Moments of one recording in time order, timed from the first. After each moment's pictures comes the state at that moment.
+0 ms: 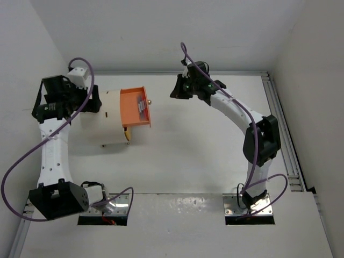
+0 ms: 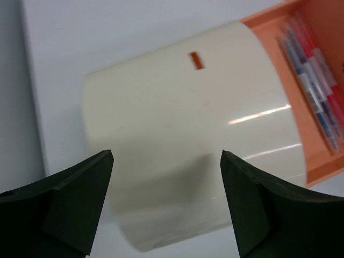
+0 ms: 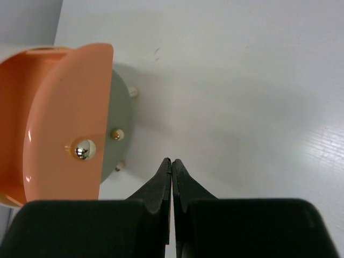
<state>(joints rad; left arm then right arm) 0.23 1.20 1.32 -0.72 0.33 0.25 0.50 1.90 1.65 -0.34 -0.22 0.49</state>
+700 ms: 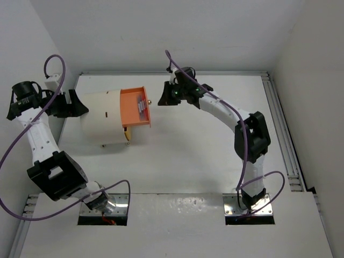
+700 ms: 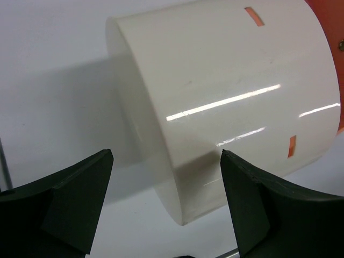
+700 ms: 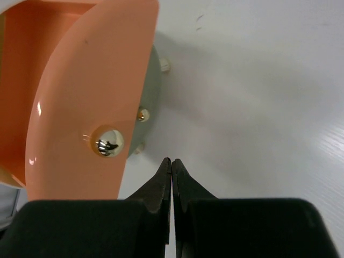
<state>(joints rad) 0.62 1.41 1.45 -0.96 0.74 0.41 0.57 1.99 1.67 -0.32 -0.33 0.47</state>
